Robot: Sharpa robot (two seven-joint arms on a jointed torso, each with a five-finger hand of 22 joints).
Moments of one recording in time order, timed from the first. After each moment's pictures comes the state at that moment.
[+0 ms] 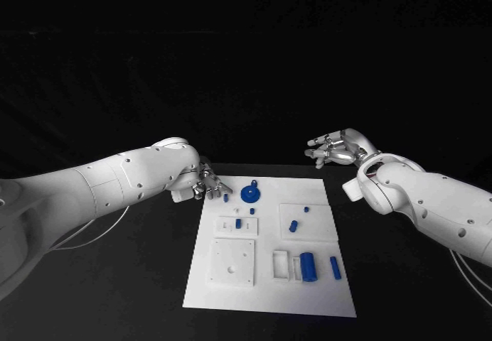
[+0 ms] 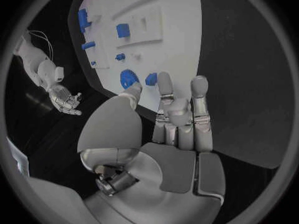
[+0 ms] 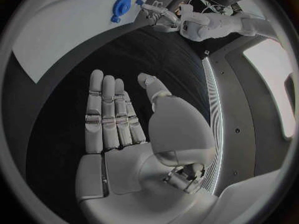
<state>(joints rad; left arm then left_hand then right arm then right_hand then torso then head) 1.40 -0.48 -0.20 0.94 -0.88 0.16 -0.51 1.07 -0.19 0.23 0.22 0.08 1.18 0.03 0.07 0.38 1.47 -0.05 0.52 0.22 1.39 -0.11 1.27 0.77 0.05 1.26 -0.13 0.54 1.31 1.13 -0.67 0.22 1.15 -0.86 -0.33 0.10 1.23 -0.08 0.11 -0.15 0.59 0.98 0.14 0.07 0.06 1.18 0.07 0.36 0.08 1.08 0.03 0.68 0.40 0.09 1.25 0.00 0.13 0.76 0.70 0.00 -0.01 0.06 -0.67</state>
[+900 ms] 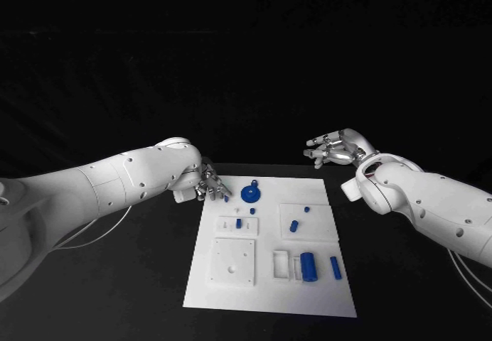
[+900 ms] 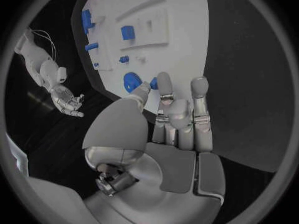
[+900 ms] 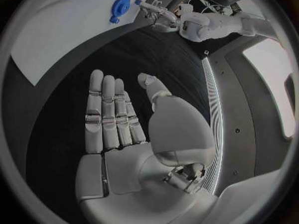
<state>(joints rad) 1.40 -0.47 -0.20 0.94 -0.86 0.18 -0.51 1.13 -0.04 0.20 0.06 0.11 1.20 0.02 0.07 0.38 1.47 -0.05 0.54 0.19 1.40 -0.11 1.29 0.79 0.05 1.26 -0.13 0.55 1.31 1.13 -0.66 0.22 1.15 -0.86 -0.33 0.10 1.23 -0.08 0.11 -0.15 0.59 0.98 0.14 0.07 0.06 1.18 0.07 0.36 0.08 1.08 0.03 0.68 0.40 0.09 1.25 0.00 0.13 0.76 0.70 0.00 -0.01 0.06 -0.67</state>
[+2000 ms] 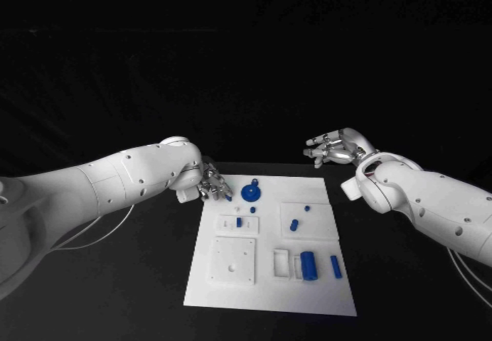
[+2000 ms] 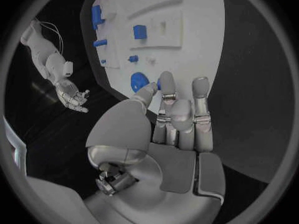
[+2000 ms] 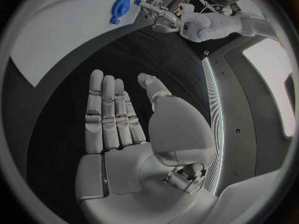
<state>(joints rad) 1.40 -0.48 -0.20 0.95 -0.78 0.17 -0.49 1.19 0.03 0.25 -0.07 0.34 1.20 0.01 0.06 0.65 1.47 -0.05 0.55 0.18 1.41 -0.10 1.29 0.80 0.05 1.26 -0.11 0.55 1.31 1.13 -0.65 0.22 1.14 -0.86 -0.32 0.10 1.23 -0.08 0.11 -0.15 0.59 0.98 0.14 0.07 0.06 1.18 0.07 0.35 0.08 1.08 0.03 0.68 0.40 0.09 1.25 0.00 0.13 0.75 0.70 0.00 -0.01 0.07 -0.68</state>
